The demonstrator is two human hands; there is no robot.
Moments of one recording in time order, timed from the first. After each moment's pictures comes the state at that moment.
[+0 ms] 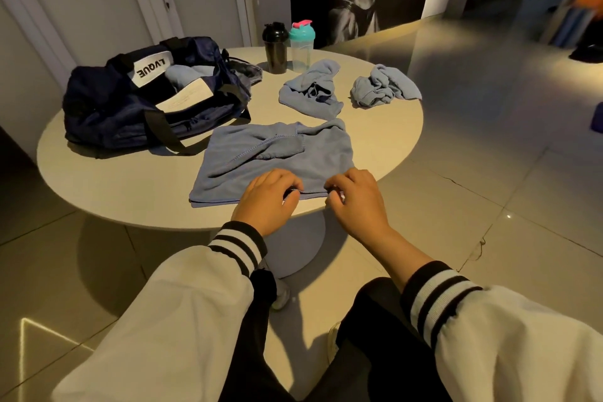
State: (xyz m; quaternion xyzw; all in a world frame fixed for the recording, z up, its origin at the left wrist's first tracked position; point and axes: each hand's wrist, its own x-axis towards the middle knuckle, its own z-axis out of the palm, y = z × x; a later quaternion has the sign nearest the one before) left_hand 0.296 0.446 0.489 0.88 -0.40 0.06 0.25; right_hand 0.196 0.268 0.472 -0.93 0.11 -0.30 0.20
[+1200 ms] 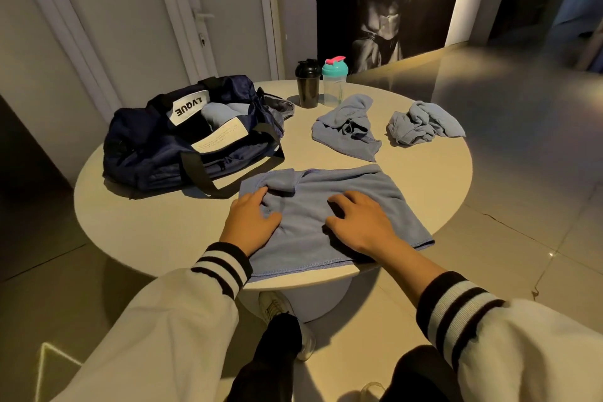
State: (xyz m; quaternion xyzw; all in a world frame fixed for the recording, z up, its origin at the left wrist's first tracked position) left_hand 0.397 0.495 0.500 0.92 -0.21 0.00 0.33; right_hand 0.296 0.280 0.497 -0.97 0.12 -0.08 0.20
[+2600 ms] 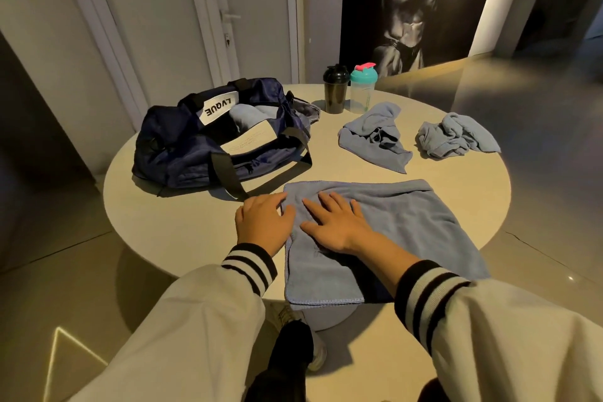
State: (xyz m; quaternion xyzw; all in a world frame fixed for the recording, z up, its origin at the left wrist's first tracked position) left_hand 0.423 0.506 0.491 0.94 -0.15 0.09 0.29; right_hand 0.364 0.343 0.503 -0.99 0.04 0.07 0.14
